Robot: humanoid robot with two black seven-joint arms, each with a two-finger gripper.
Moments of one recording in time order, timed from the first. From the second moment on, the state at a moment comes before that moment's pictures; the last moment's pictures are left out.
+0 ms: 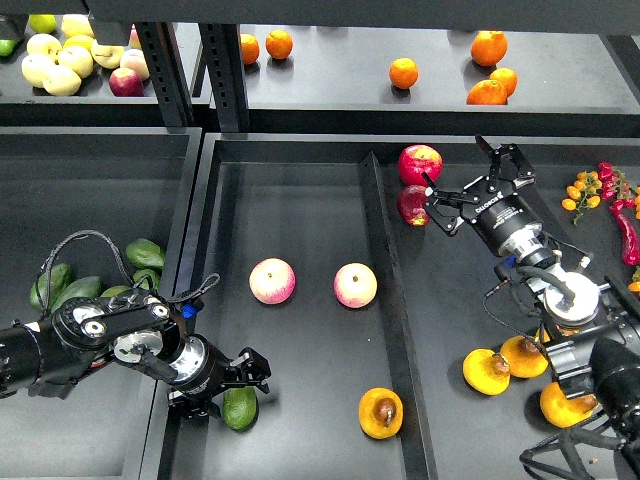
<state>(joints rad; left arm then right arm) -0.78 0.21 0.02 -0.80 0.51 -0.49 0.49 0.61 0.02 1.40 0.51 -0.16 0.58 -0.18</state>
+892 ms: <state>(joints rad) -0.76 0.19 -0.04 -0.80 0.62 -0.49 0.49 0.61 0.01 1.40 0.53 -0.17 0.58 -0.18</state>
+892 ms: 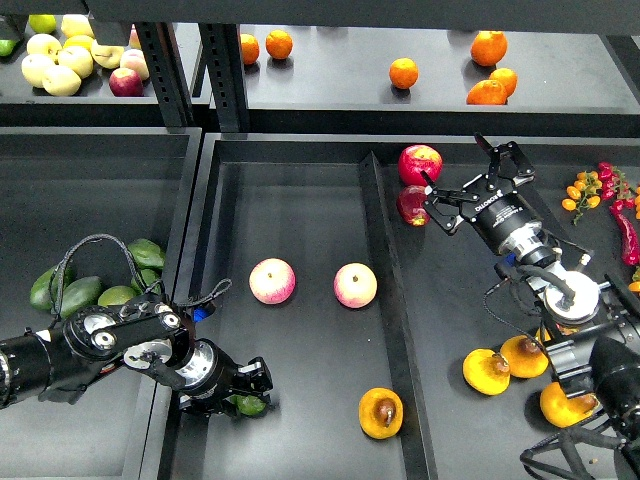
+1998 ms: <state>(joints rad) -0.89 0.56 -0.12 -0.90 0.52 -0.49 0.49 0.60 0.02 1.40 0.53 -0.17 0.58 -0.19</state>
